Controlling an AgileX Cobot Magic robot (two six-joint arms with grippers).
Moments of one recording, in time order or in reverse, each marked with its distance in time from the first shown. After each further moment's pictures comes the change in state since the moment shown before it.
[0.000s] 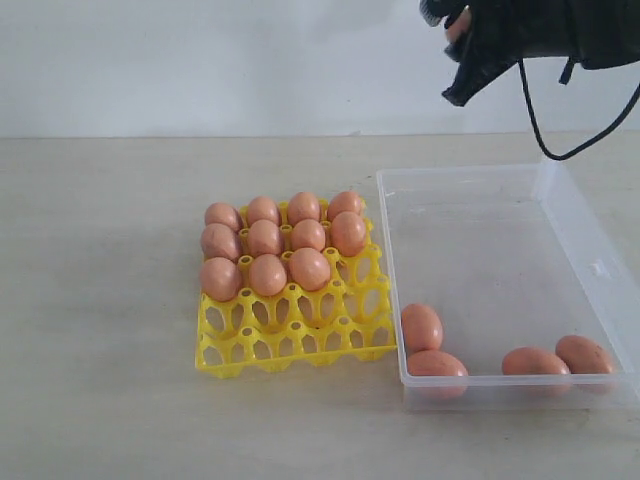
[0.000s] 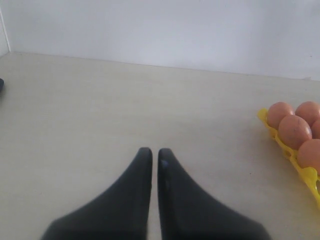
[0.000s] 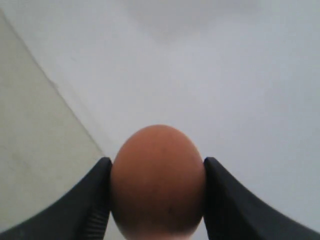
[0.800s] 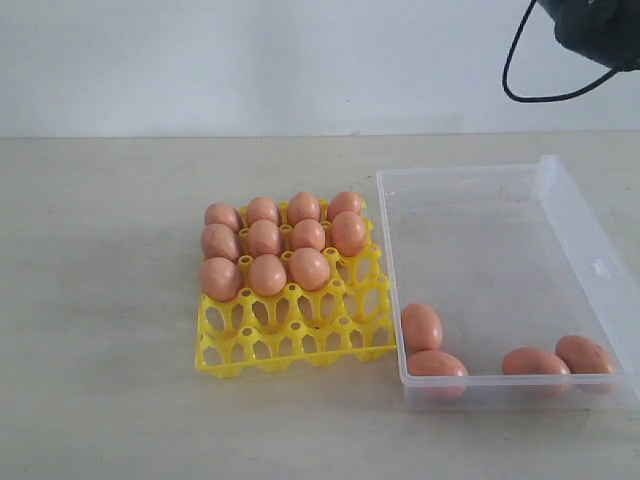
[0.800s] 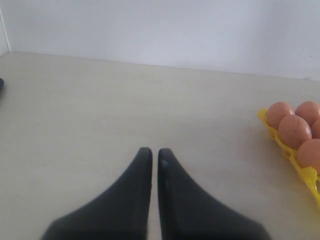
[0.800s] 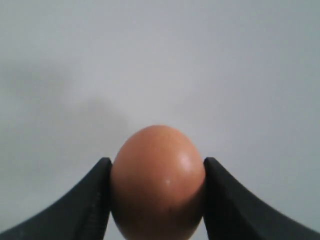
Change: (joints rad) left arm 0.000 0.000 0.000 0.000 0.000 0.000; right arm -0.008 0.021 0.000 -0.883 -0.421 1.934
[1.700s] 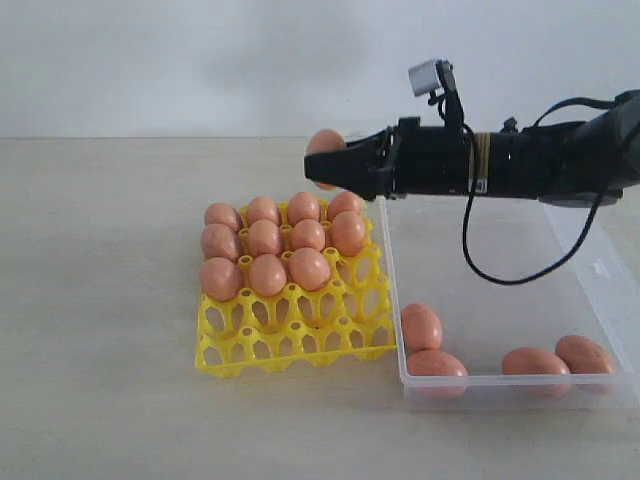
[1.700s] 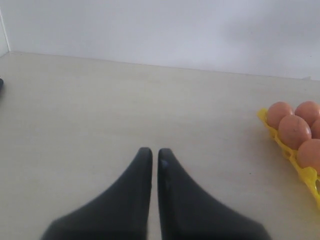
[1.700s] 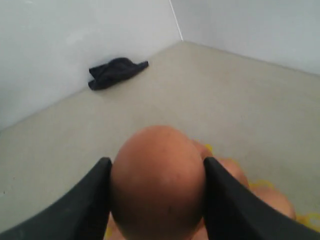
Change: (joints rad) left arm 0.000 0.000 0.000 0.000 0.000 0.000; right arm -0.015 0.198 0.228 -1.653 -0.666 1.250
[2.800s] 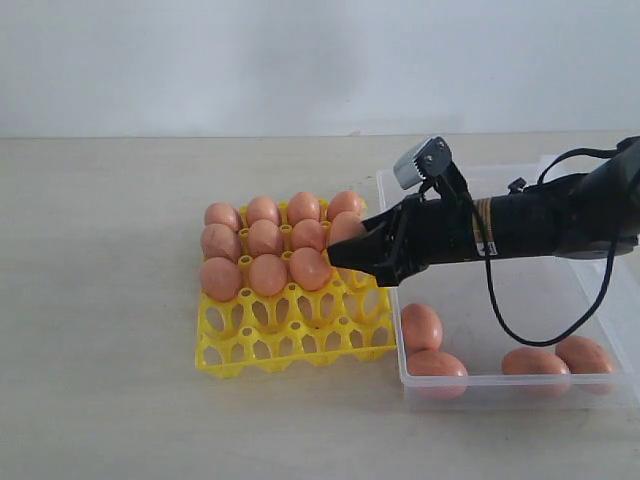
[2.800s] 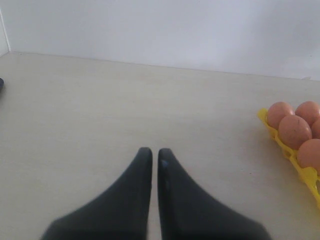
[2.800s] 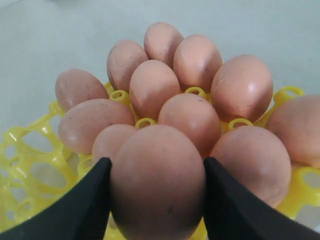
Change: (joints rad) left arm 0.000 0.000 0.000 0.000 0.000 0.000; right arm 0.007 0.000 0.162 -0.046 0.206 -0.206
